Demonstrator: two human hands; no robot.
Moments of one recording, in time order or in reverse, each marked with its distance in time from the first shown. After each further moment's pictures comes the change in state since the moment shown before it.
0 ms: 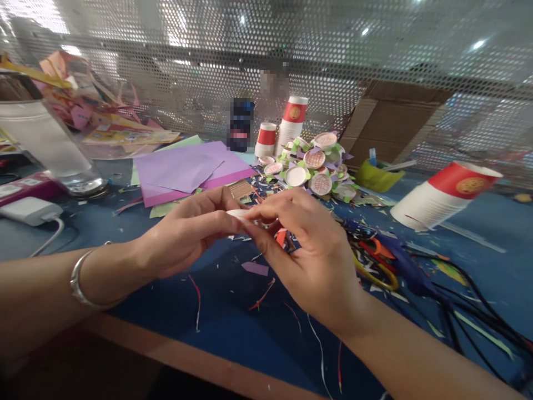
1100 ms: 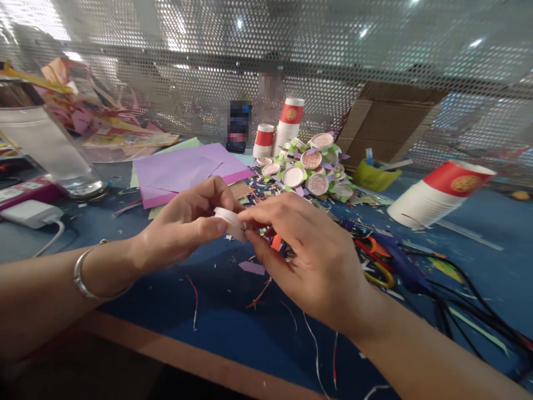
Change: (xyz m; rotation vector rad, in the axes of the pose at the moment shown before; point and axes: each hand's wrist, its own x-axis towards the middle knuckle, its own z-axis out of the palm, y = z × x) left_hand 0.002 0.004 -0.012 0.151 -0.149 0.117; right_hand 0.004 -0.007 -0.017 -0.155 -0.066 -0.161
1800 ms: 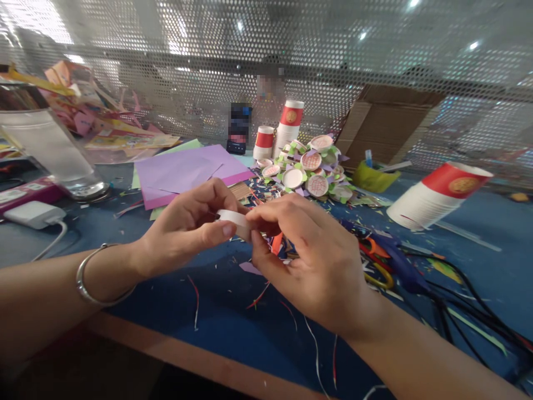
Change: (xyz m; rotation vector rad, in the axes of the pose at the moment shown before) left_hand -0.003 0.004 0.006 0.129 -0.010 0.094; right_hand -0.001 -0.005 0.002 -0.074 0.071 0.028
